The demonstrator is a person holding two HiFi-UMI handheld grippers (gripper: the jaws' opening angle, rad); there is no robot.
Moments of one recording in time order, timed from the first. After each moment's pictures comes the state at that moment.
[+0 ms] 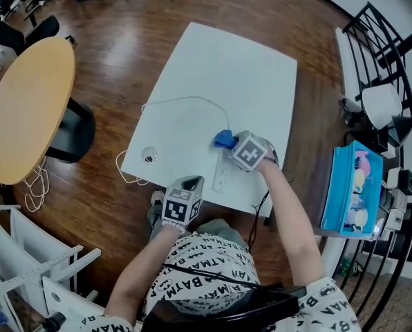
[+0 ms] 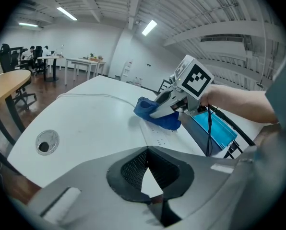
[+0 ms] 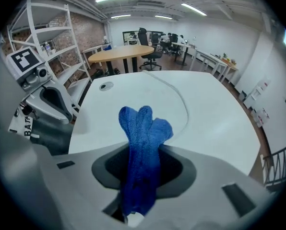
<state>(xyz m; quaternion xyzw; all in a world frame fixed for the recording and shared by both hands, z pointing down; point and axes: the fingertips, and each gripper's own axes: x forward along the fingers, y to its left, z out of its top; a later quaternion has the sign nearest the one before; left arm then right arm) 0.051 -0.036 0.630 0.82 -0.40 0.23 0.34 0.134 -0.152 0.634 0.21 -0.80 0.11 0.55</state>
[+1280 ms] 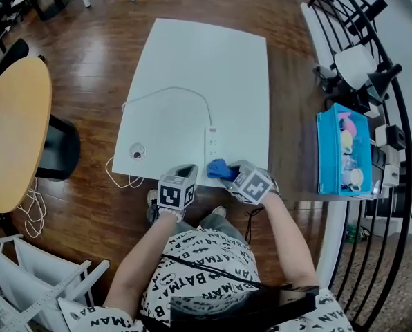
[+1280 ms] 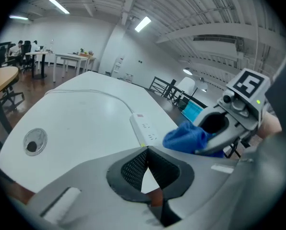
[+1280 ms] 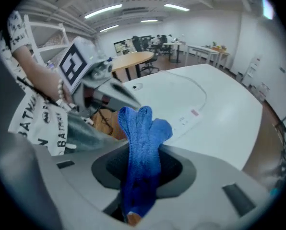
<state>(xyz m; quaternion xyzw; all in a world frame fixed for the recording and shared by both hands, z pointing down) 0.064 -0.025 0.635 0.85 -0.33 0.24 0.34 0.144 0.019 0.616 0.25 -0.80 0.21 0.50</state>
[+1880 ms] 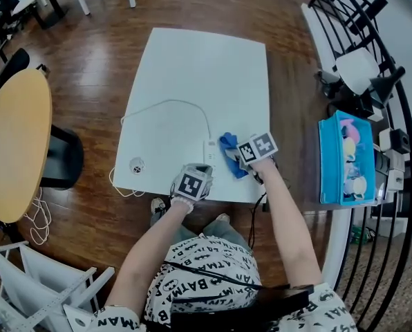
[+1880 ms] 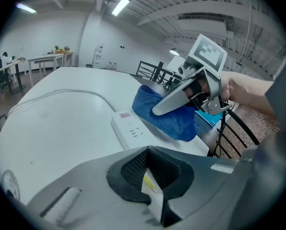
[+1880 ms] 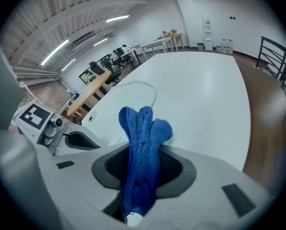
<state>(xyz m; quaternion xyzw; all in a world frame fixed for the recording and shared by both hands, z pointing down) 0.134 -0.063 0.659 0.86 -0.25 0.33 0.30 0.216 -0.116 0.657 0.37 -0.74 0.40 0.38</state>
